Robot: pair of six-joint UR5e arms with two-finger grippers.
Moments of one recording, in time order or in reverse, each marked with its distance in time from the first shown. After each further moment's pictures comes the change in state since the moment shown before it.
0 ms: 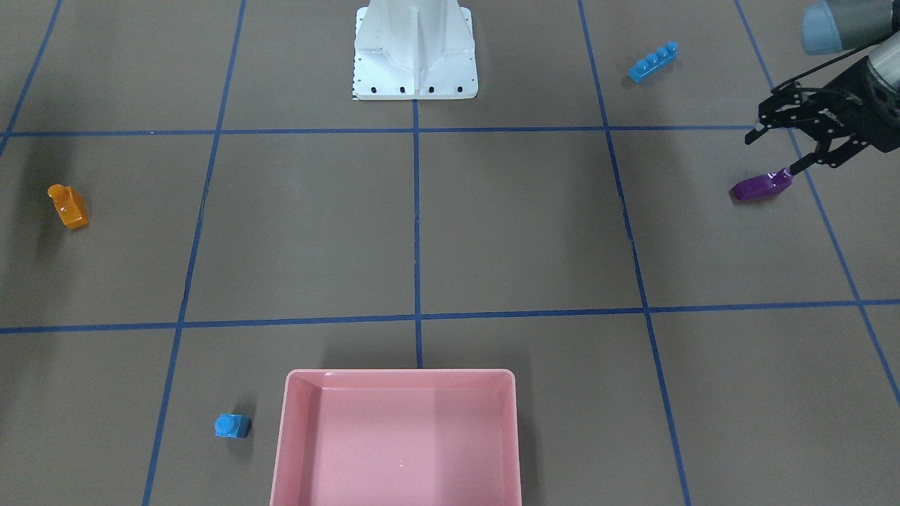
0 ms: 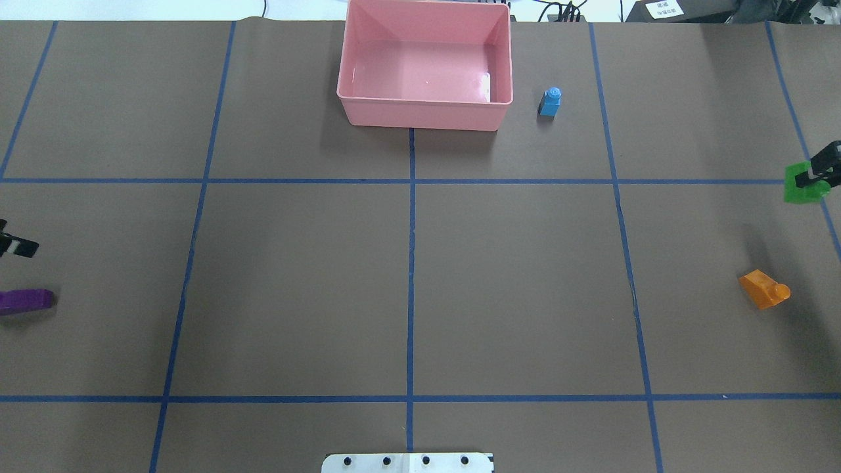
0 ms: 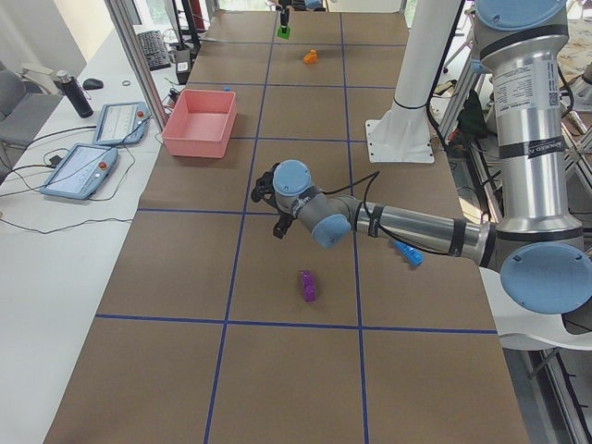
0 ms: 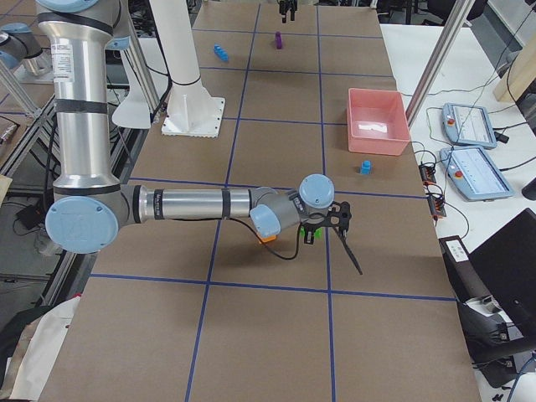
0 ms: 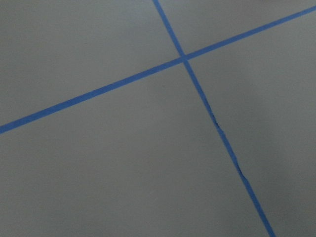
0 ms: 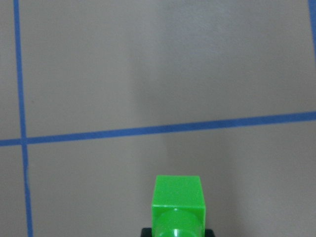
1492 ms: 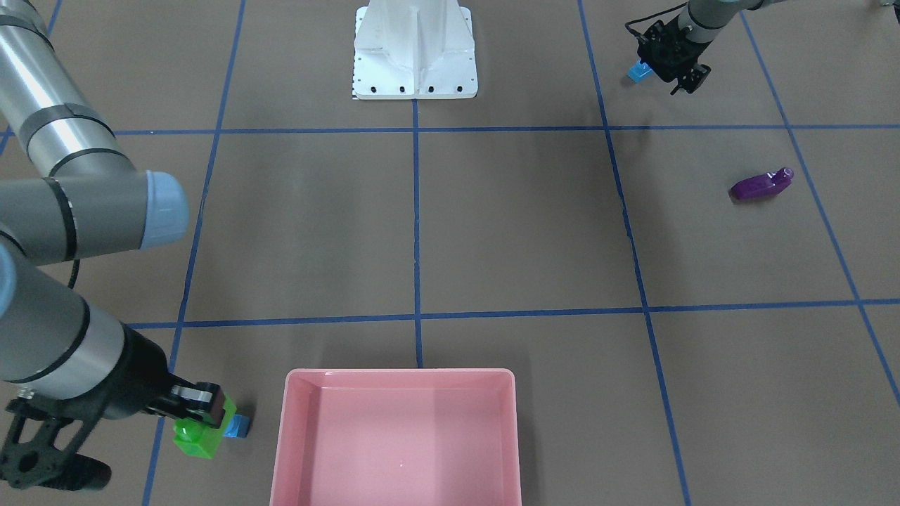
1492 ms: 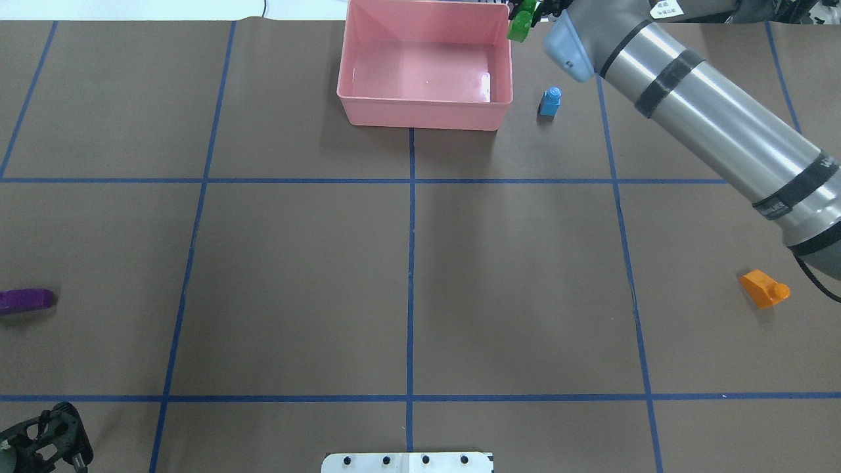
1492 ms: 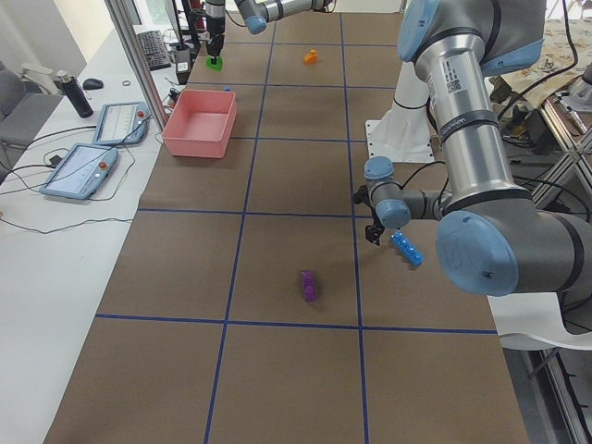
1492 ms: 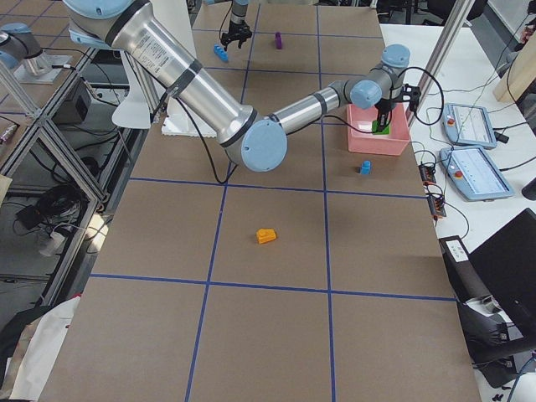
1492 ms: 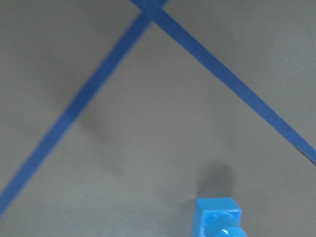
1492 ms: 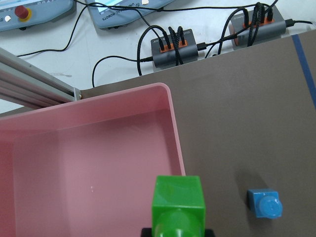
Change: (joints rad) left arm 1.029 0.324 -0.219 0.014 0.548 -0.230; right arm -0.304 0.952 -0.529 -0.111 -0.379 0.519
